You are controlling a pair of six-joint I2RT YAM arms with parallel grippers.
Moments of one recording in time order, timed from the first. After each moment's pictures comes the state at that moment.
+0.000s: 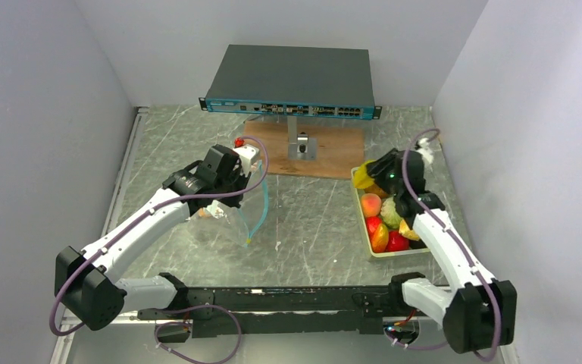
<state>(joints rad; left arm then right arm) -0.61 1.22 1.07 -0.69 -0.03 -0.10 0.09 1.05 0.72 -0.19 0.13 0.83</state>
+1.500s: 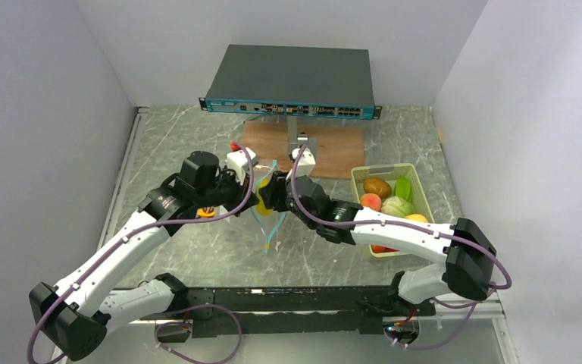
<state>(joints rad) -0.61 1.01 0.99 -0.54 0.35 -0.07 1.07 1.38 0.95 0.08 0.44 0.67</state>
